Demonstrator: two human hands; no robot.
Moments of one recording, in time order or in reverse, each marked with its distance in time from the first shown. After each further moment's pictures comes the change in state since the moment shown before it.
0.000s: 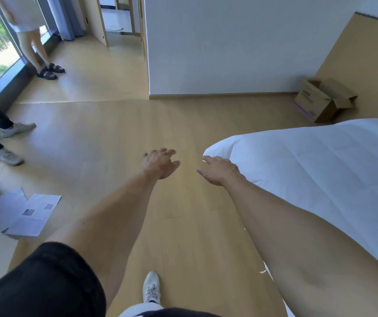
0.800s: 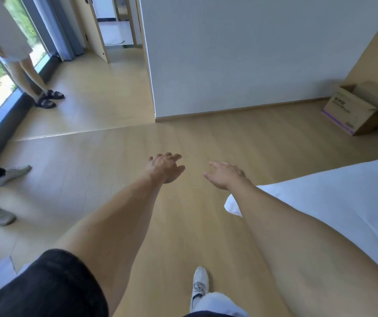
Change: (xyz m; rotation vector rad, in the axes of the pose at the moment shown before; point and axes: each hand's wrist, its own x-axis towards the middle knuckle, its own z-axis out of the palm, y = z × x) left_hand 0.418 -0.075 -0.113 0.090 -0.032 0.008; right_hand 0.424 -0.042 -0.114 0.111 -0.028 0.058
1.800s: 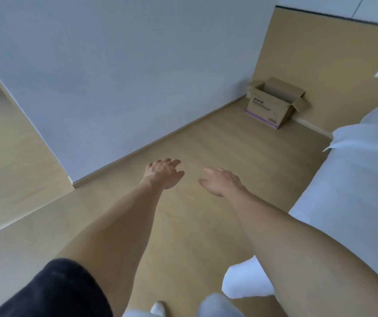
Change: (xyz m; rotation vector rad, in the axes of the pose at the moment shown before) left_hand 0.560 0.105 -0.140 0.090 -0.093 0.489; right_hand 0.438 0.058 -0.208 0.122 0.110 0.453
